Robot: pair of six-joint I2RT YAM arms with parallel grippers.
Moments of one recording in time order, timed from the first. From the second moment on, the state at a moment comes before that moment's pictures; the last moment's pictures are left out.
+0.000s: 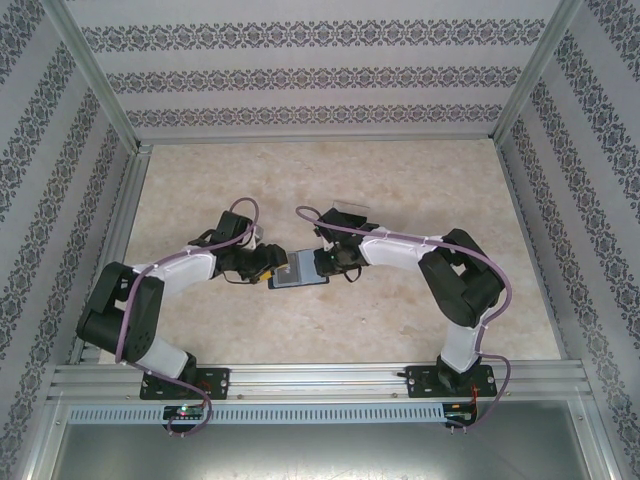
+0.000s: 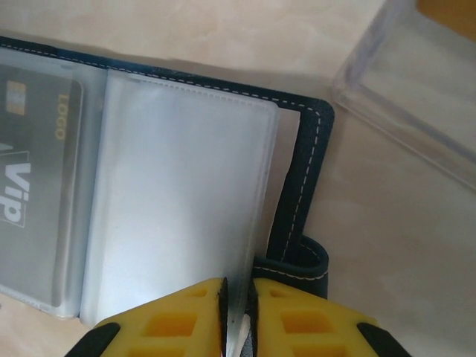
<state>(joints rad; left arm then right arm) -0.33 1.53 0.74 -0.22 0.55 -0.81 0.72 1.84 1.10 -0.41 -0.14 0.48</state>
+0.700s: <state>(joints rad) -0.33 1.58 0.78 -0.25 0.46 -0.79 0.74 1.85 1.09 -0.39 -0.14 0.50</state>
